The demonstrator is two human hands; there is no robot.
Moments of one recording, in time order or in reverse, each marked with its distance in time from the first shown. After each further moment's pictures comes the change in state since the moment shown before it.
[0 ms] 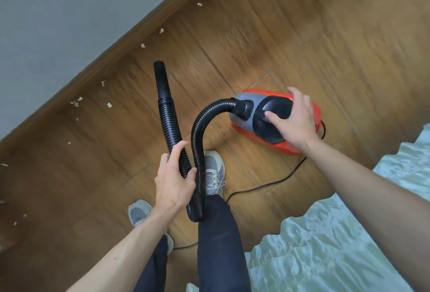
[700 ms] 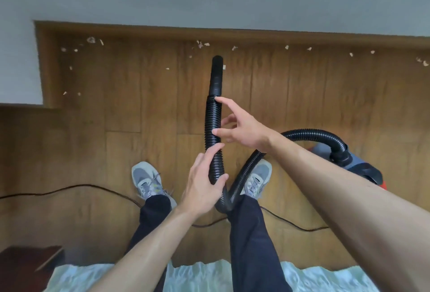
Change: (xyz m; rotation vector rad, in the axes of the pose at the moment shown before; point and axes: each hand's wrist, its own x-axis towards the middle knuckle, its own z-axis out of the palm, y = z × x) left_hand -0.080 -0.181 -0.067 -0.634 0.169 -0.116; right_hand -0.166 -0.254 0.251 -0.140 -1.120 -0.423
